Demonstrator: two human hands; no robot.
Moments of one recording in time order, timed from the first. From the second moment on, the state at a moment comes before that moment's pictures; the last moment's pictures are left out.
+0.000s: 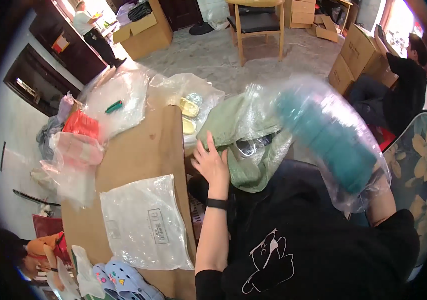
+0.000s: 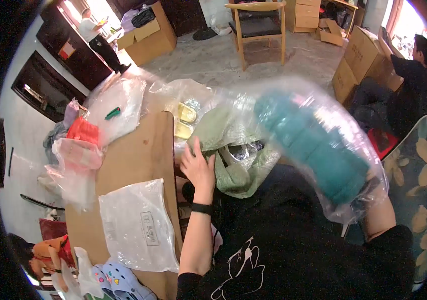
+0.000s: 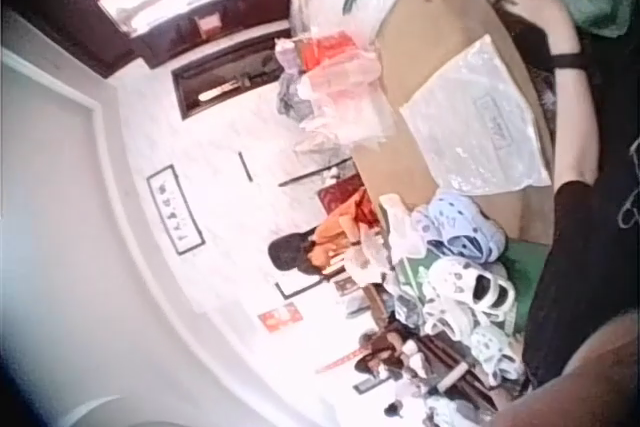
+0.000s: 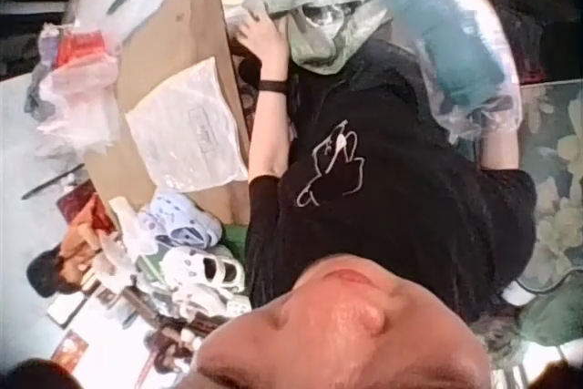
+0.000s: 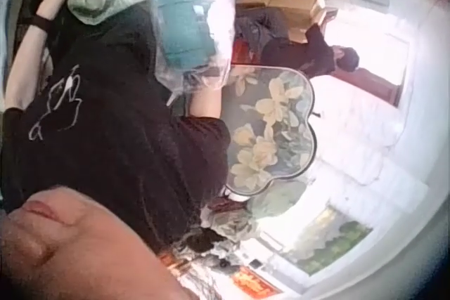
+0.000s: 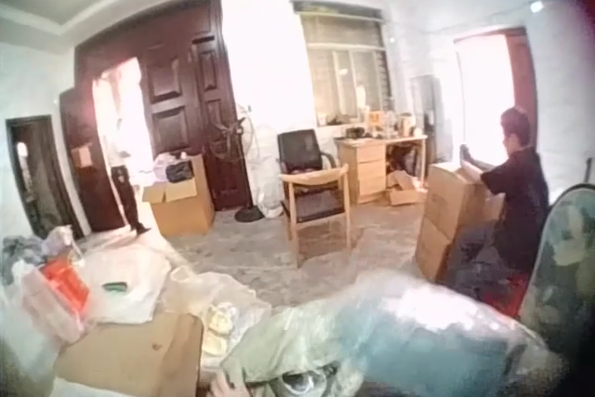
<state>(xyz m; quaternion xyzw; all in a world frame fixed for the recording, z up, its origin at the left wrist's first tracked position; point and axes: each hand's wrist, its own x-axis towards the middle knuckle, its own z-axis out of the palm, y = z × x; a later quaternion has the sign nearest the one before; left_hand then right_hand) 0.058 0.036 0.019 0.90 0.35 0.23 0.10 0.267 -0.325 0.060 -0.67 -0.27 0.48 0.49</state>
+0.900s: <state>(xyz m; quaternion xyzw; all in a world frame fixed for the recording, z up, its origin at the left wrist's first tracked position) 0.101 0.050 0.123 0.75 0.26 0.41 0.45 0.357 0.031 -0.090 -0.89 -0.25 -0.01 0.39</state>
